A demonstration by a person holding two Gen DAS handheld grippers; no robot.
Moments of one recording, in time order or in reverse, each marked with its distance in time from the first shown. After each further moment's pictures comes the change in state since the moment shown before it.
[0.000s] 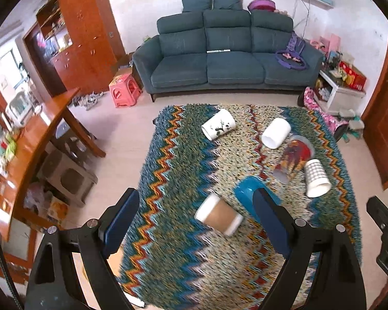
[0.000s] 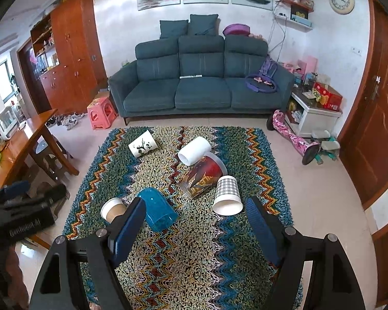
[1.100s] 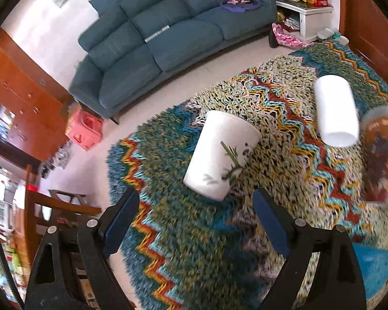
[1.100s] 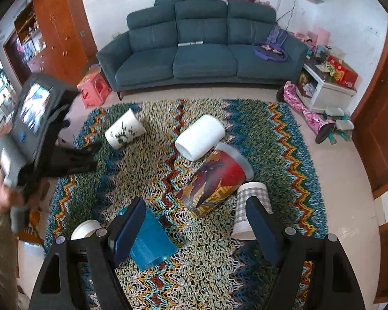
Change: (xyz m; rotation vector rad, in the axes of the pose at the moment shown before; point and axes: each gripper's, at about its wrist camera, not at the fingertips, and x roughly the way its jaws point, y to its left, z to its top) left arm 0.279 -0.038 0.107 0.484 0.105 -0.056; right arm 0.171 0.014 0.044 0.006 0.194 0.007
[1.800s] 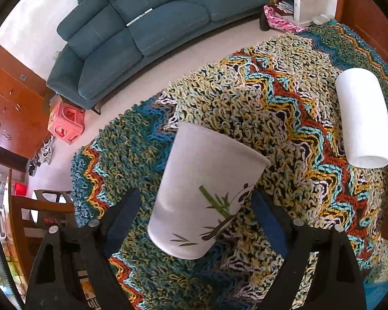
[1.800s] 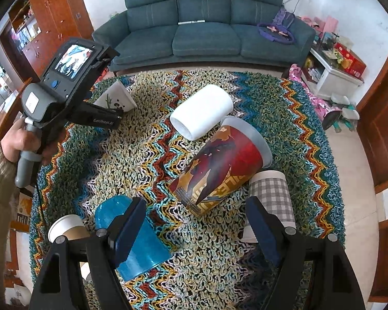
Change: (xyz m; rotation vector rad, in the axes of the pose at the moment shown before) left arm 0.062 -0.013 0.029 0.034 0.094 -0.056; right arm 0.058 -0.001 -0.003 0.001 0.092 -0.007
